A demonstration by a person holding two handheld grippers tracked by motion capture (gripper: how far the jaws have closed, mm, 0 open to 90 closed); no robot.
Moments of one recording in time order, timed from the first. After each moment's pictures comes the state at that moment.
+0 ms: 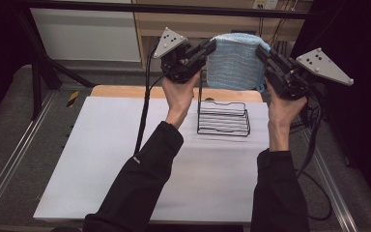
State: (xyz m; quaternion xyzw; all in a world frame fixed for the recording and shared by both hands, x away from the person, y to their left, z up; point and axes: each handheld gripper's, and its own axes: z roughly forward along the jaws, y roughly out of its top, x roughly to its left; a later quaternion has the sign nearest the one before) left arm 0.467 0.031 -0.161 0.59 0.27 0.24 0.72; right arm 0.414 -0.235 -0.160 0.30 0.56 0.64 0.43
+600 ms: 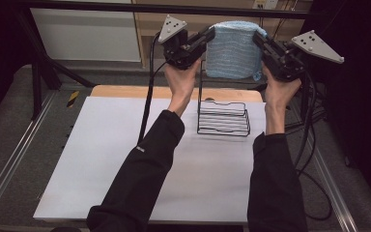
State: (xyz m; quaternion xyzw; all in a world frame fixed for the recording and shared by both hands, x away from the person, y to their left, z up) left arm 0.502 0.027 -0.158 0.59 0.29 0.24 0.71; right arm 0.461 -0.238 -0.154 0.31 0.56 0.64 0.42
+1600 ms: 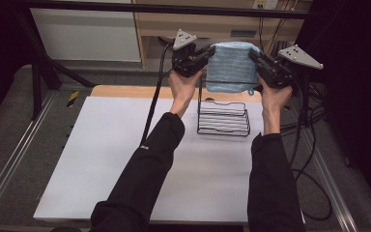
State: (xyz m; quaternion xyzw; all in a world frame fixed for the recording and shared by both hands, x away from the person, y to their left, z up) left arm 0.537 0.012 -0.205 0.66 0.30 0.23 0.64; right arm 0.500 -0.254 -0.209 0.35 0.60 0.60 0.39
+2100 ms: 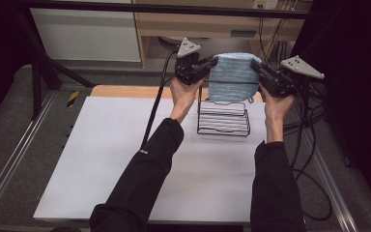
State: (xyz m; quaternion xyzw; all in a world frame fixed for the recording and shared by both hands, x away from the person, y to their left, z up) left arm 0.530 0.007 -0.218 0.69 0.28 0.22 0.63; right arm 0.493 -0.268 -0.232 0.37 0.61 0.60 0.37
